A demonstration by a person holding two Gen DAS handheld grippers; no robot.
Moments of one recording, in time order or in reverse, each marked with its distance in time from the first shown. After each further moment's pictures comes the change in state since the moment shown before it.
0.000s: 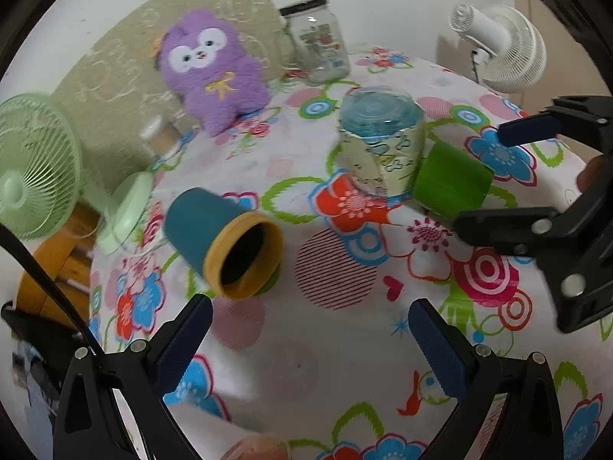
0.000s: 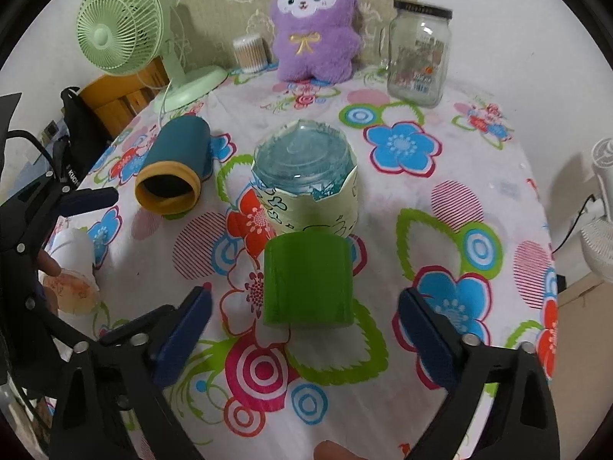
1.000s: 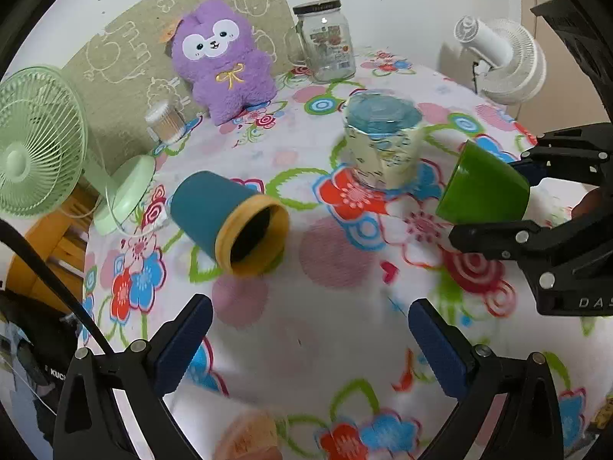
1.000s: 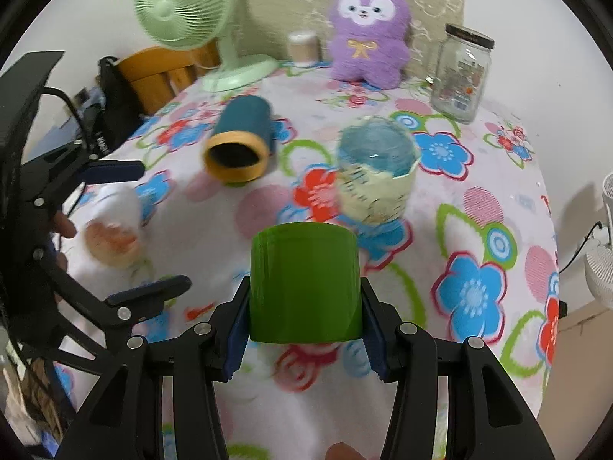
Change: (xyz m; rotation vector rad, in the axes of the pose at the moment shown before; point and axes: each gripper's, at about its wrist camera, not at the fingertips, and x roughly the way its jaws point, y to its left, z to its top) left arm -0.022 0.013 -0.014 -0.071 0.008 -0.048; right arm -0.037 0.045 -0.029 -0.128 -0.008 0.052
